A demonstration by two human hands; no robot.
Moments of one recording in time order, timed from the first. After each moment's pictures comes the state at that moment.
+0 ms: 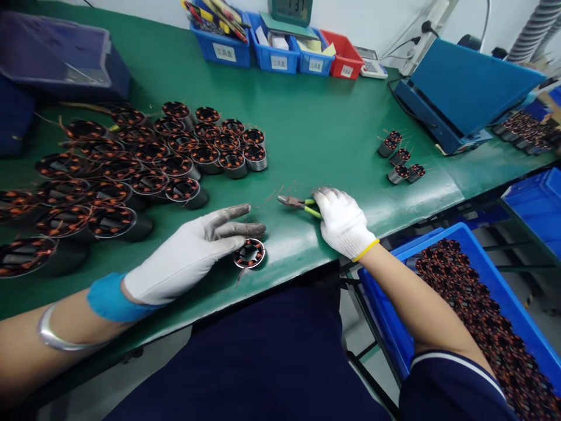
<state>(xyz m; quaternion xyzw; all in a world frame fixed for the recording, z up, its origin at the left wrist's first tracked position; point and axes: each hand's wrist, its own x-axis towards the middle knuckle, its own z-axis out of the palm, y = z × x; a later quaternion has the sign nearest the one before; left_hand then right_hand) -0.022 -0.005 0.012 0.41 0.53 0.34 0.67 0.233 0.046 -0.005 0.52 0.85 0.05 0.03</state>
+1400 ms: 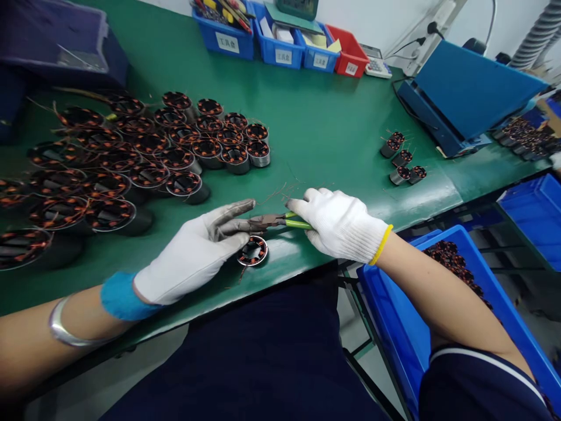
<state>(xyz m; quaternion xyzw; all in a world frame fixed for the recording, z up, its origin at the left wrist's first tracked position) -0.017 -0.009 -0.003 0.42 0.48 0.41 0.65 0.204 0.039 0.063 0.38 0.91 0.02 0.15</state>
